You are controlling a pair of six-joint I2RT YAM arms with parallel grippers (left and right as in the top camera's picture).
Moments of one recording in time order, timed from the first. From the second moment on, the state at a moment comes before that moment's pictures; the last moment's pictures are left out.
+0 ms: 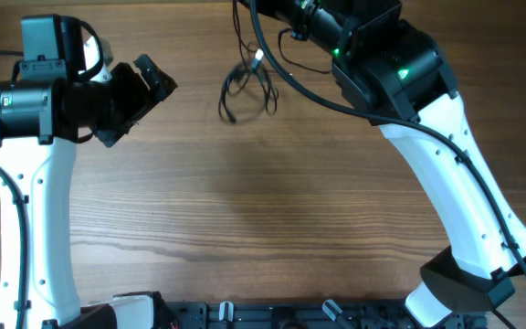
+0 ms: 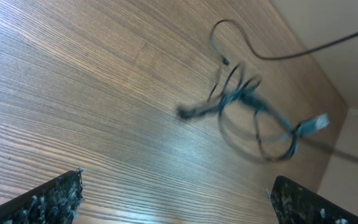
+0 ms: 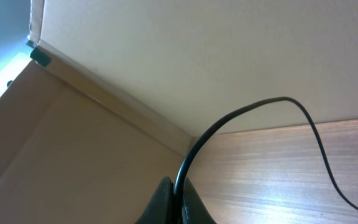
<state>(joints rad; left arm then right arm) 0.04 1.47 1.71 -1.30 0.34 -0.58 0.60 1.79 2.22 -0.57 -0.14 0.82</state>
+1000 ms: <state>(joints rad) -0.06 1.58 1.72 -1.35 0.39 -0.65 0.61 1.79 2.22 -0.36 -0.54 0.55</state>
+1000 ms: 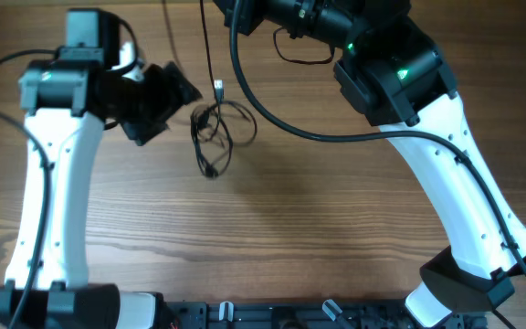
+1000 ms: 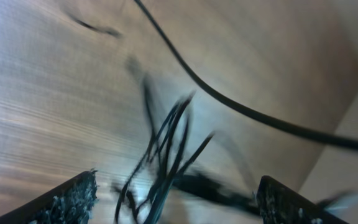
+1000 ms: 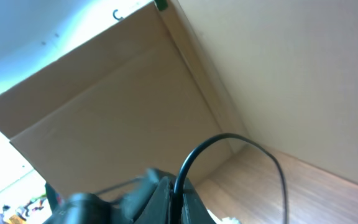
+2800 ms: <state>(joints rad) -0.16 1.75 1.72 -1.24 0.52 -0.46 0.60 1.79 2.22 -0.30 -0.31 0.84</state>
